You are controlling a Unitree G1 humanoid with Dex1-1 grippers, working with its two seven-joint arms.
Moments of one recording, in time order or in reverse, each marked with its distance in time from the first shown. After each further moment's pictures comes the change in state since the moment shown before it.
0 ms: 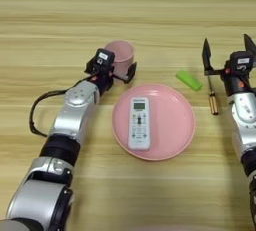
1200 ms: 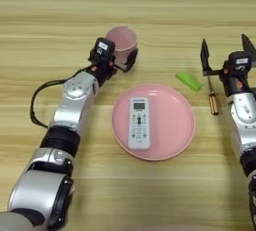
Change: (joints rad) left arm -0.029 0.012 0.017 -0.054 0.001 -0.133 -0.100; right arm 0.000 0.005 0.001 -0.003 0.031 0.000 0.052
